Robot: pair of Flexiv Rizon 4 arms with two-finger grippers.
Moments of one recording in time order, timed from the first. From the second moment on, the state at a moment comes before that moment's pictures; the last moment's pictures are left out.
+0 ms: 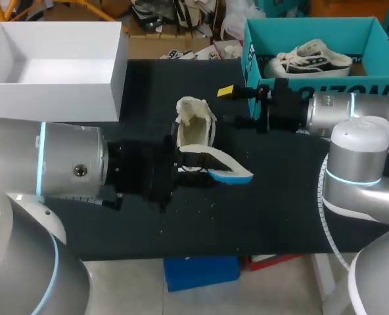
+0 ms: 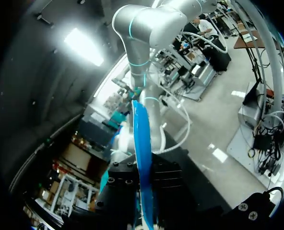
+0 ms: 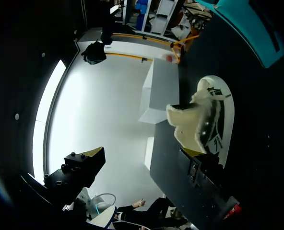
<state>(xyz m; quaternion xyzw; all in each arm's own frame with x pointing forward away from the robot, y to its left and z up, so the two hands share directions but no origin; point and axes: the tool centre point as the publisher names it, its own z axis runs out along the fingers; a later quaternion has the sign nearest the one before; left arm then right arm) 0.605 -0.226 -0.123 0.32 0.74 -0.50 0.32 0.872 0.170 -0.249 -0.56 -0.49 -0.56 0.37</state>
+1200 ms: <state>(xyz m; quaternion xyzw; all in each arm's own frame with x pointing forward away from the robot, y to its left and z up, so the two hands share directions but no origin) 0.585 -0.233 -0.194 0.45 0.69 -0.41 0.38 0.873 0.170 -0.249 -0.56 -0.49 -0.56 0.37</state>
